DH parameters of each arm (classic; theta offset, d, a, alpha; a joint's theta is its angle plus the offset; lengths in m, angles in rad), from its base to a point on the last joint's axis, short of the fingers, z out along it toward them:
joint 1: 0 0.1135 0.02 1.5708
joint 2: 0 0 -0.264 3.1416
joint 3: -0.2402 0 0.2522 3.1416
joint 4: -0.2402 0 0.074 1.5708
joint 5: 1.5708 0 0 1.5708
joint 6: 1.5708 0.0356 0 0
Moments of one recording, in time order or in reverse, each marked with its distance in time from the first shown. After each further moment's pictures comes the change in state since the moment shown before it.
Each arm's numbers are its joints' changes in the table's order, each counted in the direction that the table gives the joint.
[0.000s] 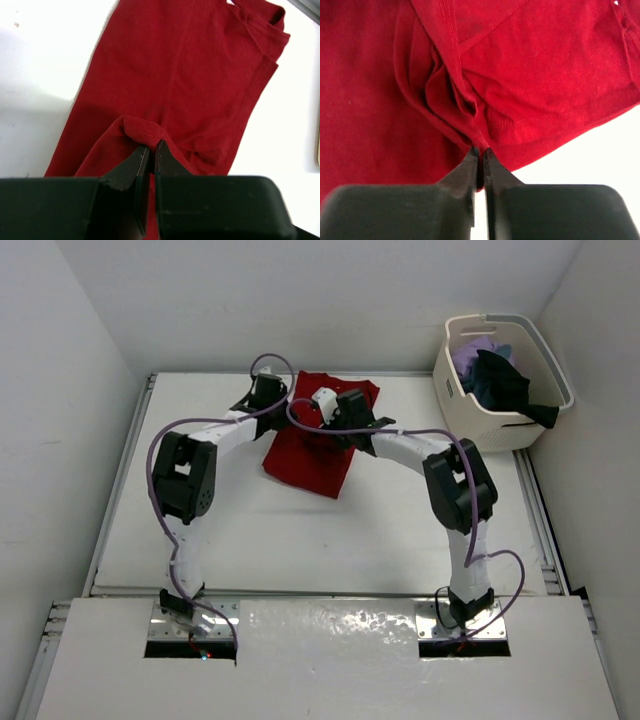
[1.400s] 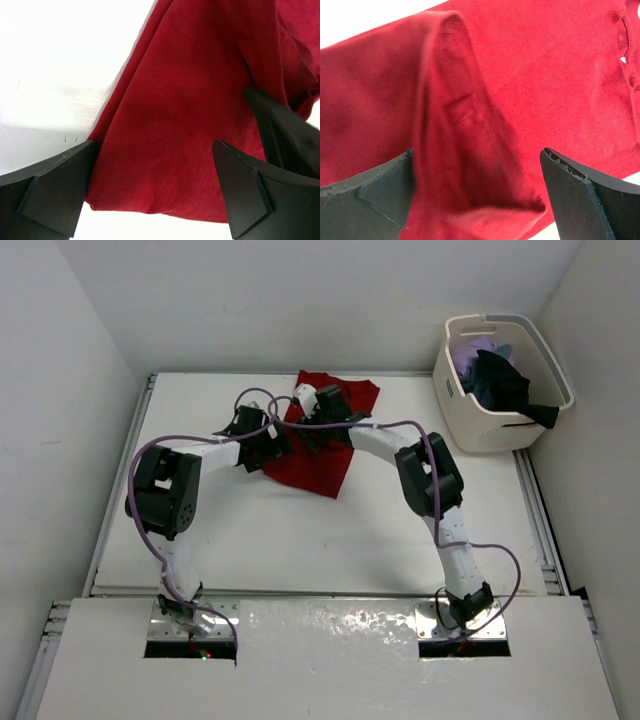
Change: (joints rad) left arm 0.047 0.166 0.360 -0.012 0.073 0.002; right arm 0.034 -0.256 -0.299 -0.013 0.036 -0.037
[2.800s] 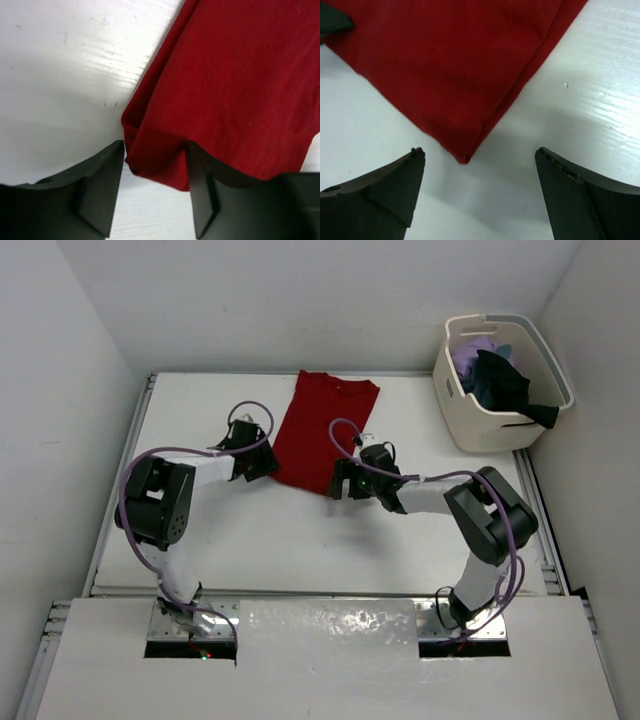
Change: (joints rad) left arm -0.001 0.100 0.175 0.058 -0.052 0.019; right arm 0.010 0.563 0.972 0.404 -0.083 0.810
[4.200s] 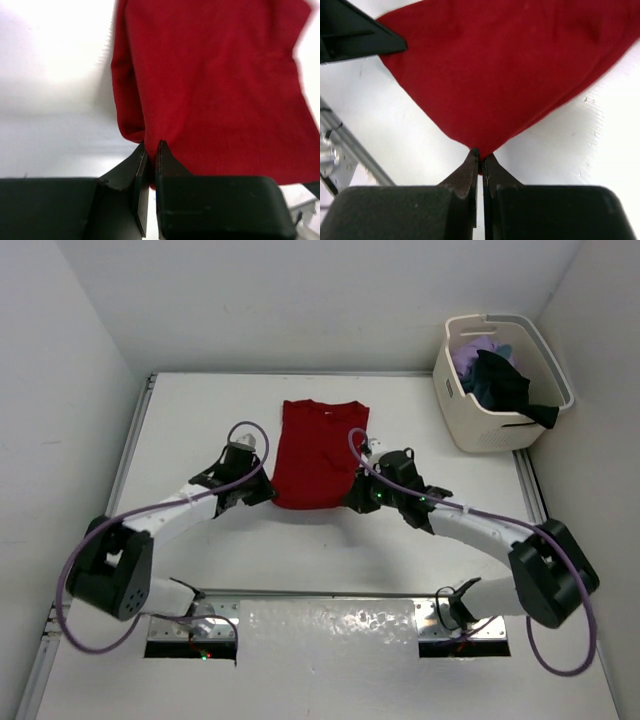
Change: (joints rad) left arm -0.103 0.400 0.265 -0.112 0.062 -0.025; right arm 0.044 0.365 0.124 -0.171 -0.167 -0.005
